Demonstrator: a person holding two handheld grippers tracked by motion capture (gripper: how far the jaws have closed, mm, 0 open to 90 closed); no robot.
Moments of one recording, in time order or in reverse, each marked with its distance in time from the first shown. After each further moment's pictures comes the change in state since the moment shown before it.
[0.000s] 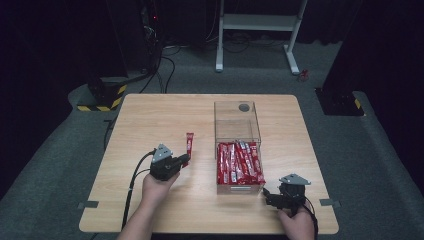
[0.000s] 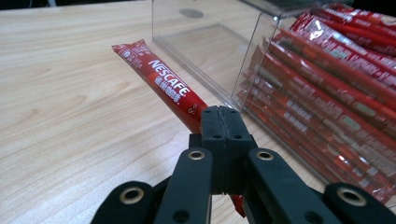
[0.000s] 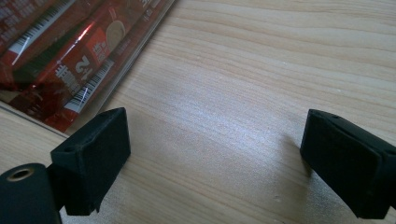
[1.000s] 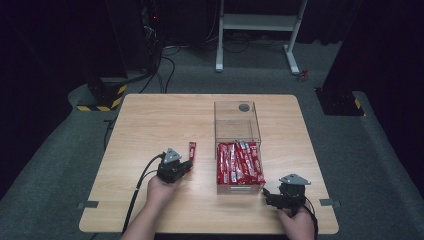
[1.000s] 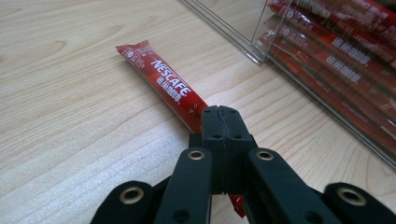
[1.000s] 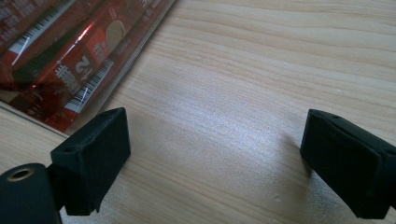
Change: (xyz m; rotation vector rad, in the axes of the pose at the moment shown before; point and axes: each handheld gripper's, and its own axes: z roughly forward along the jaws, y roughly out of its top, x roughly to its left) left arm 0.001 -0.020 0.029 0.150 0.034 0.018; right arm 0.000 0.000 0.000 0.000 0.000 0.000
